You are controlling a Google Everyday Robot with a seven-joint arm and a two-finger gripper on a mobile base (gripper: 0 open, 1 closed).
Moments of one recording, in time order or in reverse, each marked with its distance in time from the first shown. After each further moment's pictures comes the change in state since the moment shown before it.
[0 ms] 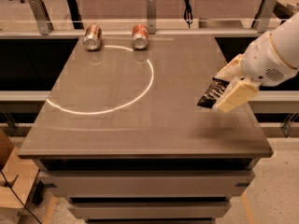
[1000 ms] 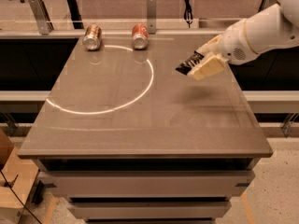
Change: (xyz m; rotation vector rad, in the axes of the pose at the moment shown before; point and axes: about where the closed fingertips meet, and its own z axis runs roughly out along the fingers) arm -0.039 -0.100 0.047 0.120 -0.222 0.102
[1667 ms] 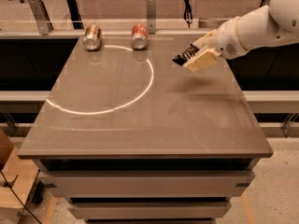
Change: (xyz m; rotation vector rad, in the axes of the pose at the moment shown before) arm -0.008 -0.039 0.027 0.042 -0.072 0.000
